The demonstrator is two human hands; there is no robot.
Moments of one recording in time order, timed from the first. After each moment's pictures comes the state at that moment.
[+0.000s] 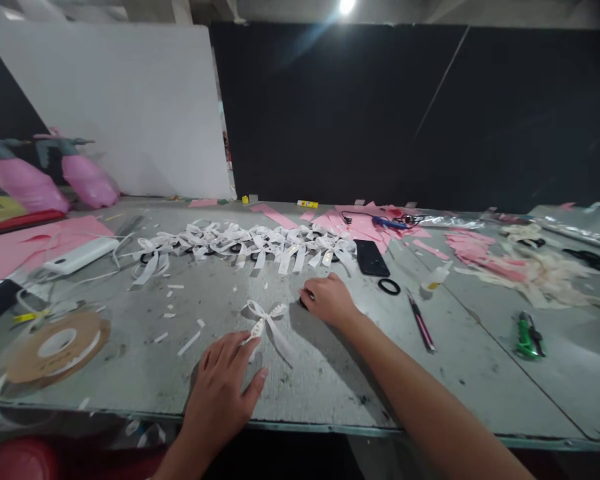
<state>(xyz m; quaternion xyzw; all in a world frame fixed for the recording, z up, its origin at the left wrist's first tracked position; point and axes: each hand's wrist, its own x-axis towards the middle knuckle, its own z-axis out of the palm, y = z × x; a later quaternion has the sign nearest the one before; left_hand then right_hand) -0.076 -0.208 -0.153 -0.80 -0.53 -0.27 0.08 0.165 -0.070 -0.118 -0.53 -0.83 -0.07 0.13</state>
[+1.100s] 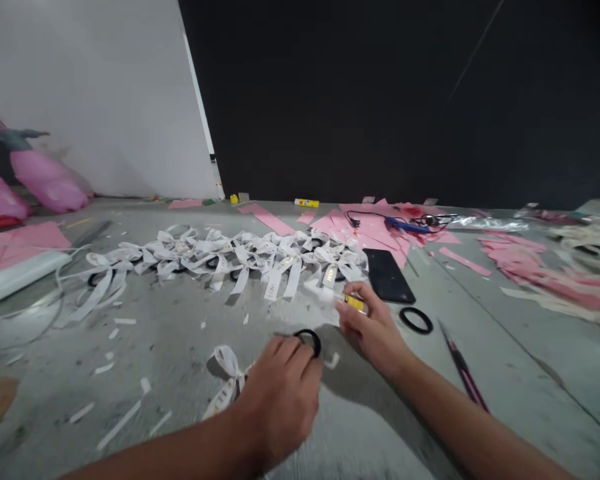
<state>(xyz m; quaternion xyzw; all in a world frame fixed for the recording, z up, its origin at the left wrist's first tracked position) 0.033 -0.096 -0.139 -0.93 -0.33 -0.18 0.01 0.224 -0.041 -0.138 -0.43 -0.48 0.54 0.55</state>
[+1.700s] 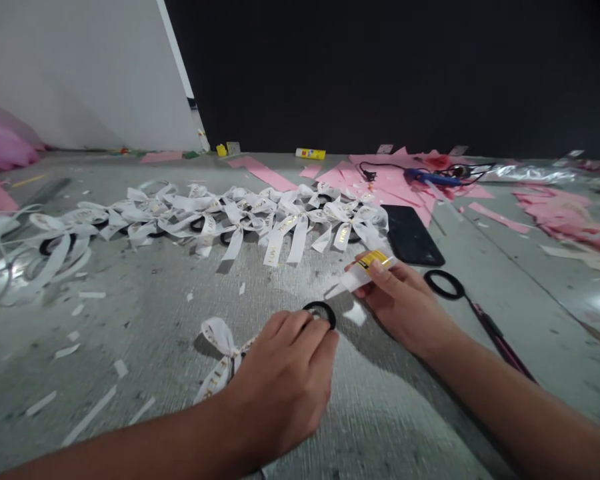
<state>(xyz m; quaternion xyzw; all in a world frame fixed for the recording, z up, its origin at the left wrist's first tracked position) 0.027 -0.096 -0.141 -0.93 -0.31 -0.21 -0.04 0.233 -0.043 -0.151 -0.41 -0.40 0.58 0.58</state>
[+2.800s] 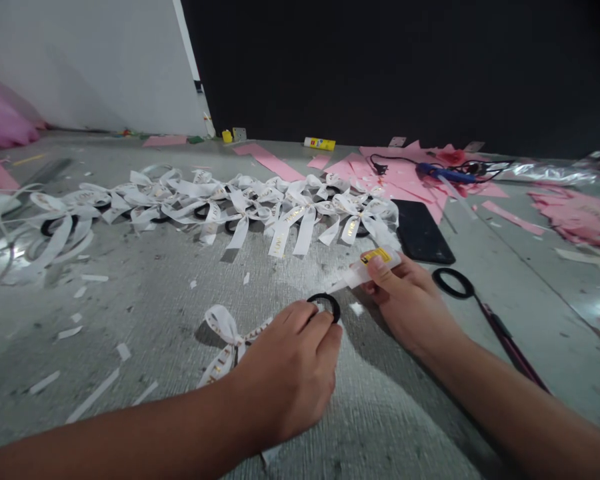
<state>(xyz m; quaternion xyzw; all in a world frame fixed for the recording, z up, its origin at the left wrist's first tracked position) 0.028 -0.093 -0.148 -0.94 -0.30 -0.18 -0.06 0.221 -0.045 -0.148 -0.49 -0.43 0.50 0.57</state>
